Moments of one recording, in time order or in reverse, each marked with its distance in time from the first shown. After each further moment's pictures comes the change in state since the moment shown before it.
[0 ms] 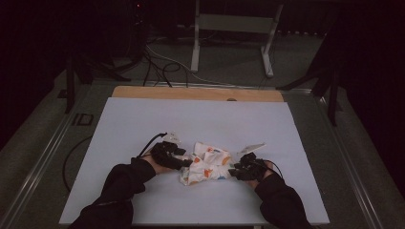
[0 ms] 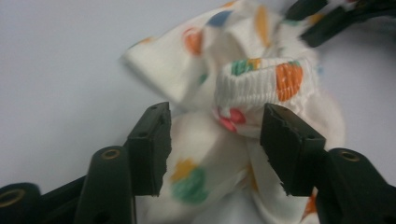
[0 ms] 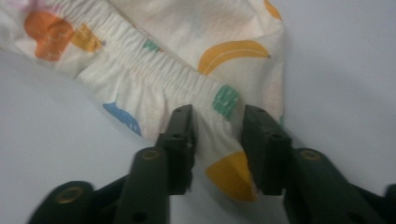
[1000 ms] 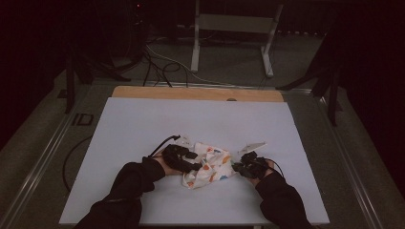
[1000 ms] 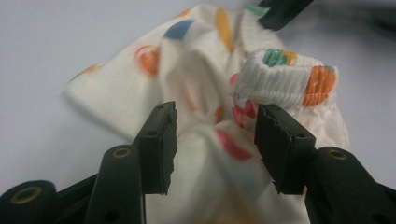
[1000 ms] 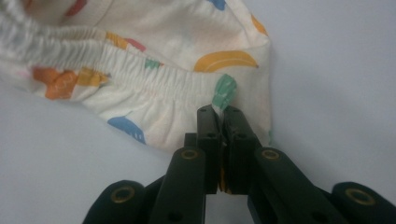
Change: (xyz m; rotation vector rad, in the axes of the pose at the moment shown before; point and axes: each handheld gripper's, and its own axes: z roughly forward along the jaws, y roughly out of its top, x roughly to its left) left arm -0.015 0.014 0.026 0.006 -0.071 0.097; right arm -0.002 0.004 -0.005 -0.022 -0.034 -0.033
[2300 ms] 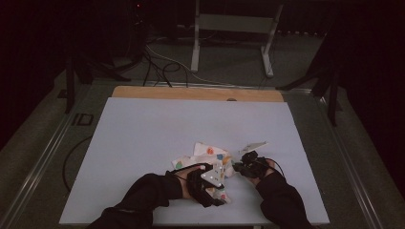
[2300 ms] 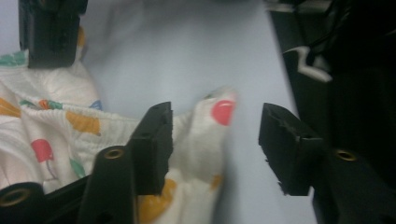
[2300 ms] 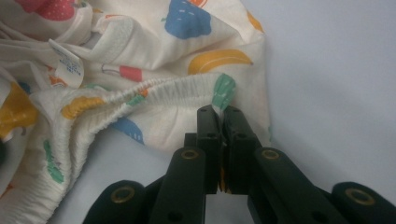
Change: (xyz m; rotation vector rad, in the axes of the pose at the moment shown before) left arm -0.092 0.022 0.042 0.122 -0.220 0.377; right arm -0.002 -0.001 0.000 0.008 0.004 0.021
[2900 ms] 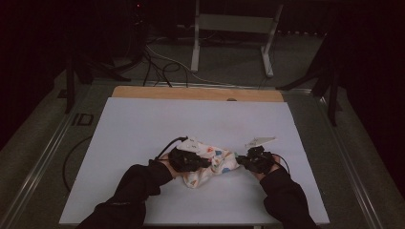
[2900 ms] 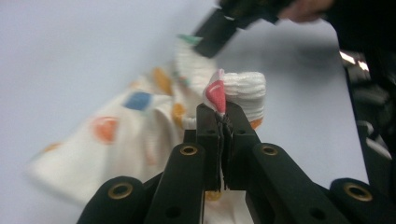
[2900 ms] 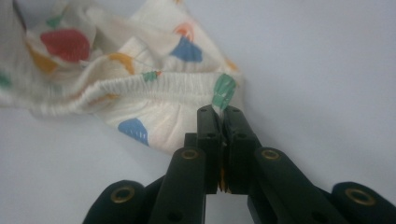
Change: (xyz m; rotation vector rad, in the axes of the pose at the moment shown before) left arm 0.046 -0.031 -0.073 -0.266 0.228 -0.296; right arm -0.011 0.010 -0.022 -0.103 -0.015 0.008
